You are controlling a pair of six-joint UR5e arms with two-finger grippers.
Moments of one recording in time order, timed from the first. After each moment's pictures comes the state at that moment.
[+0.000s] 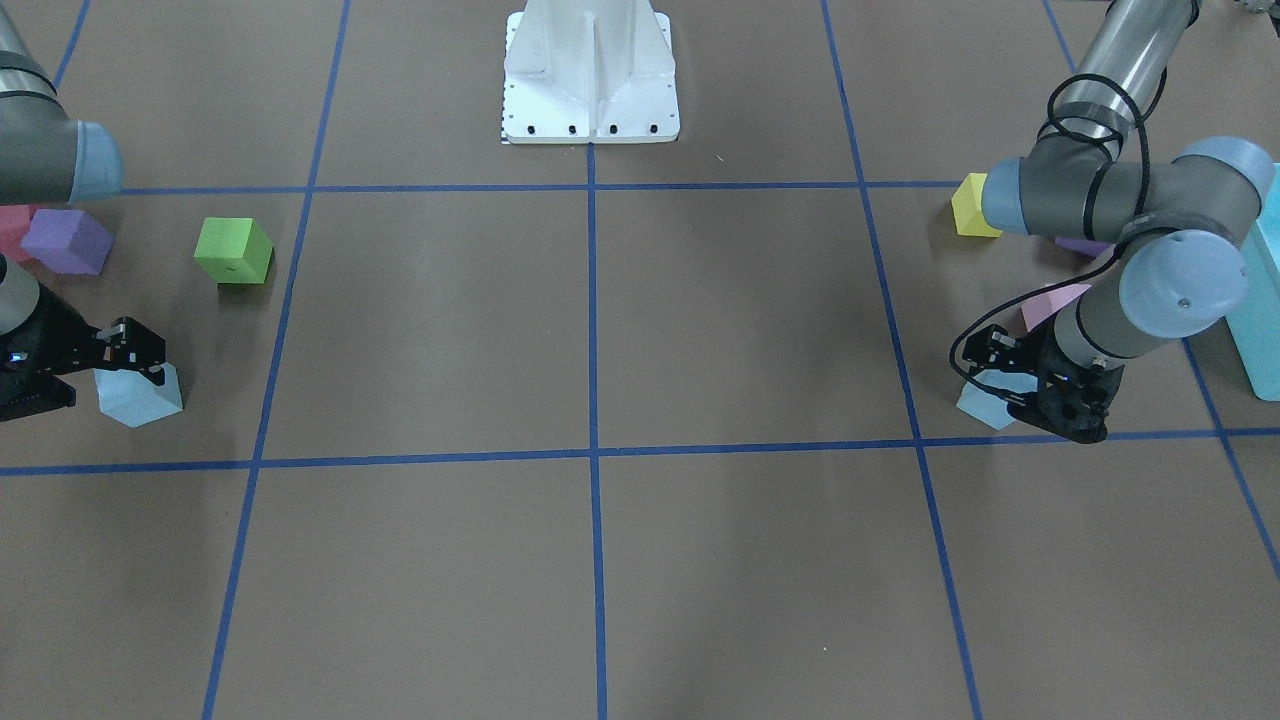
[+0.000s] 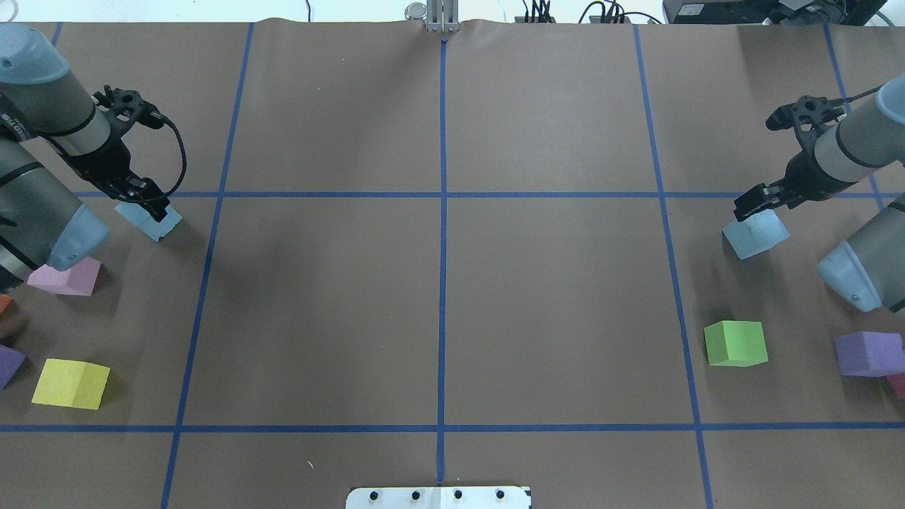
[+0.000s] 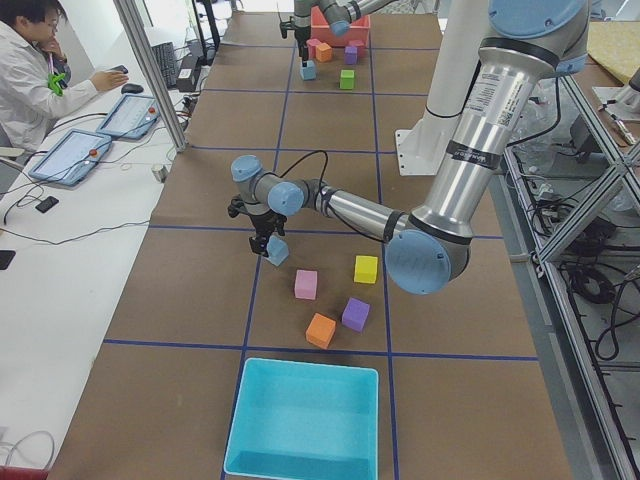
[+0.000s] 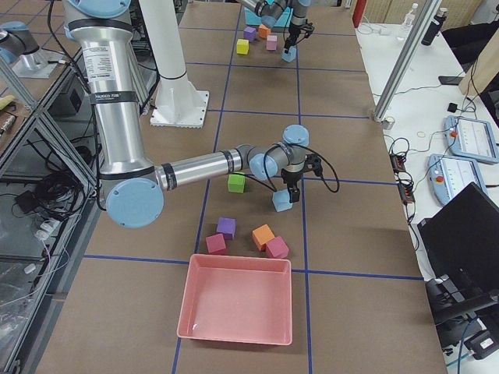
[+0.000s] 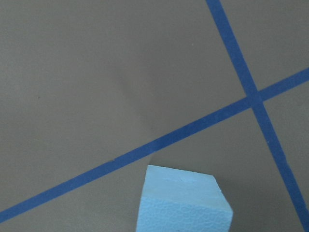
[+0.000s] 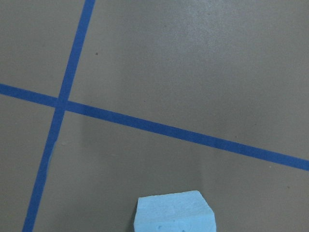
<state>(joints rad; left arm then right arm) -0.99 -1.93 -1.48 -1.64 -2.22 -0.19 1.02 -1.43 1.63 -1.25 2.17 0.50</state>
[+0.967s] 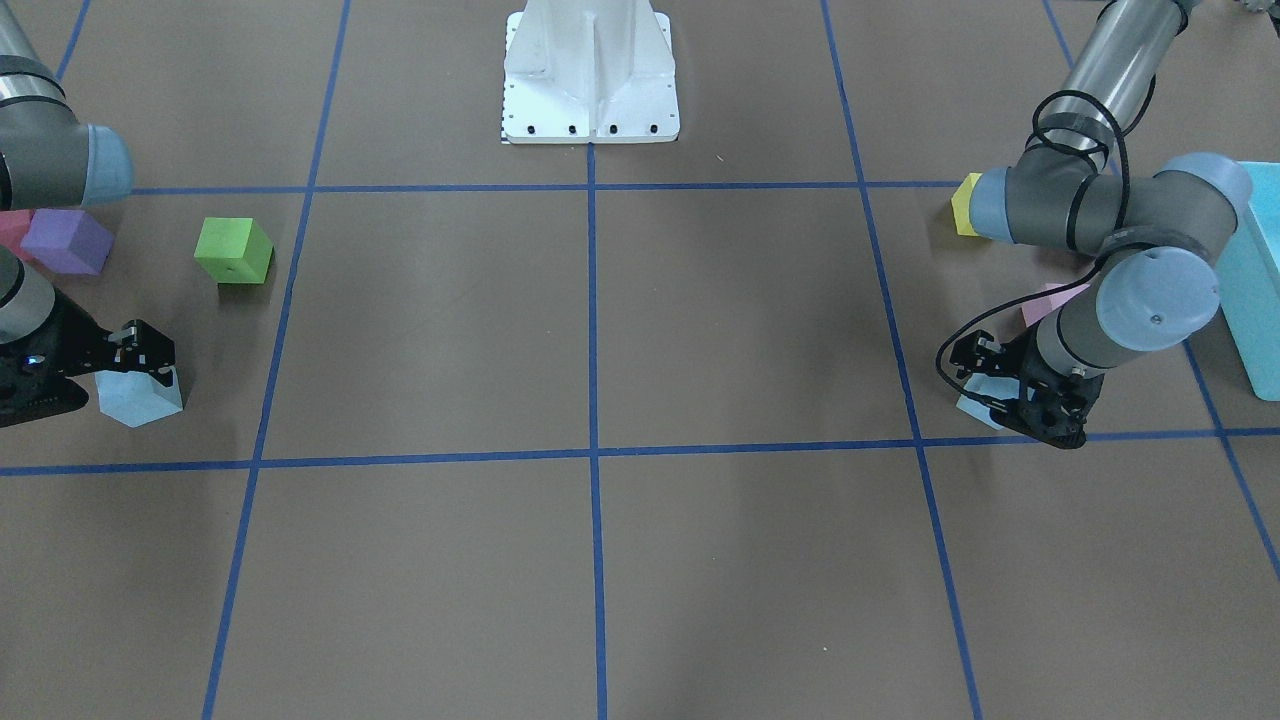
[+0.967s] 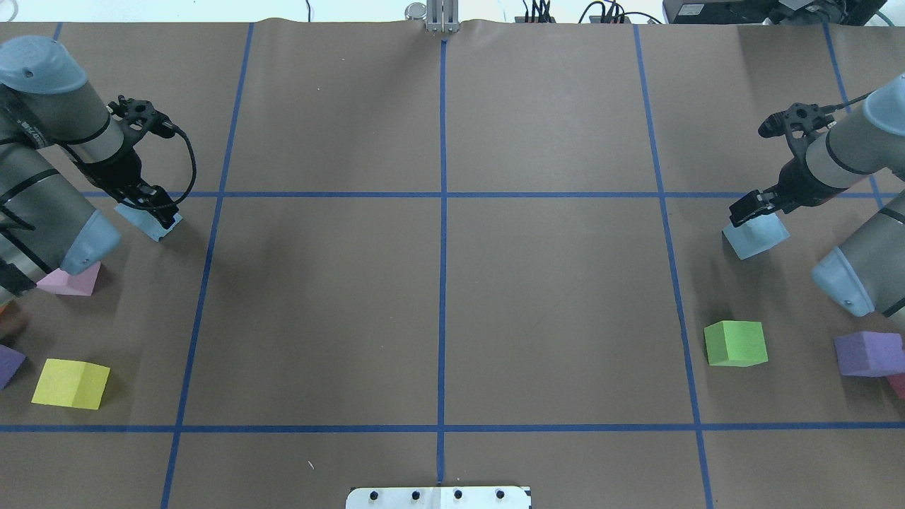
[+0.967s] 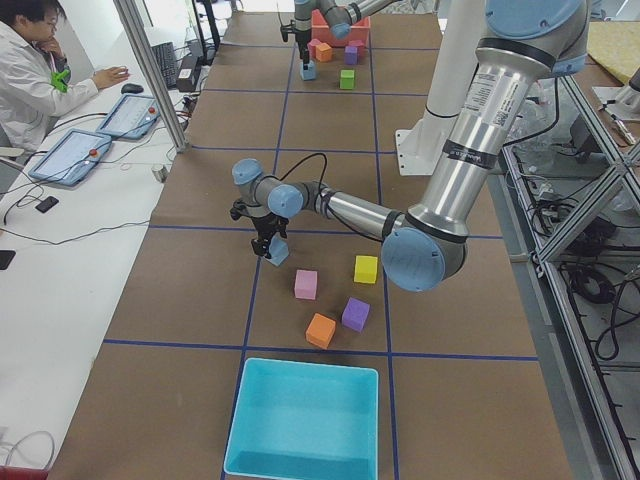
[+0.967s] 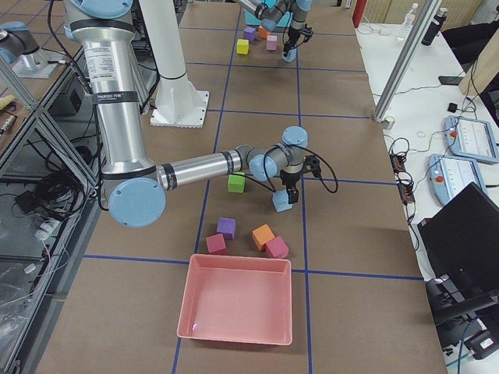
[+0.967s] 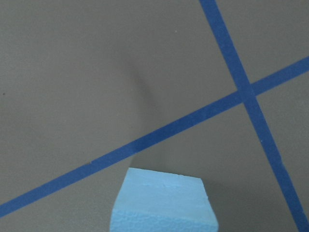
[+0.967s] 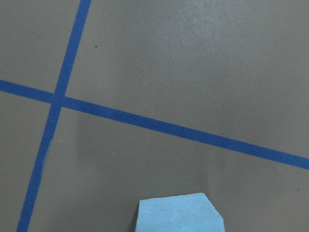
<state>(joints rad) -0.97 -1.95 -1.43 -1.66 -2.22 -0.19 1.00 -1.43 1.62 -1.25 2.15 0.49</state>
